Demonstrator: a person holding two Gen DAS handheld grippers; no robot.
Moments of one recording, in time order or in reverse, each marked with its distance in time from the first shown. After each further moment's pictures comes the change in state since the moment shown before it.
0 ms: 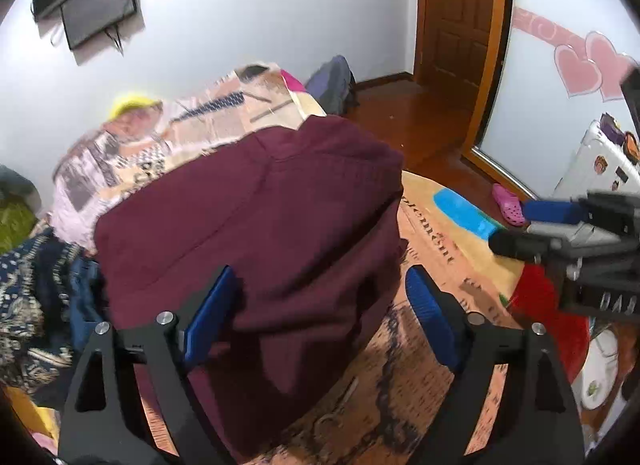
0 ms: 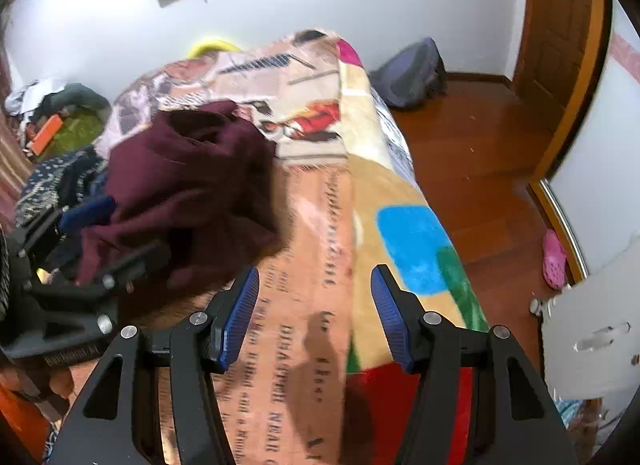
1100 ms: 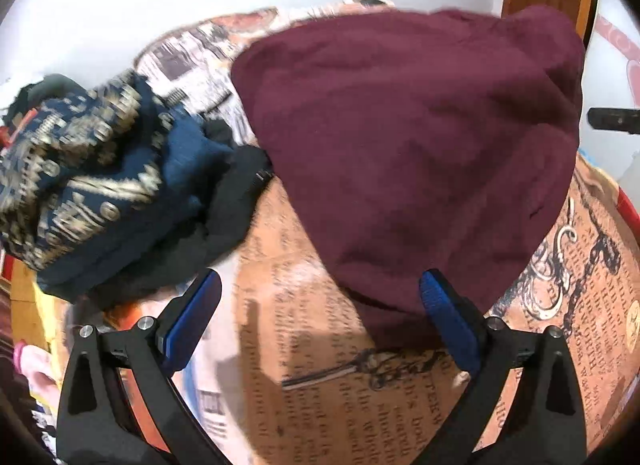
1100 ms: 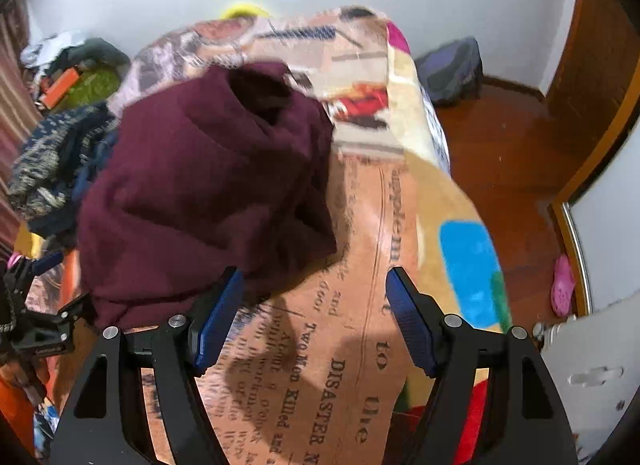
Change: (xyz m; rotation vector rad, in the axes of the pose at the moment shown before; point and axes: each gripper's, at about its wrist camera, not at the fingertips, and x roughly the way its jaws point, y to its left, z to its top) left arm 0.002 0.139 -0.128 -0.199 0.147 0.182; right arm 0.032 0.038 0.011 -0.135 0.069 0.042
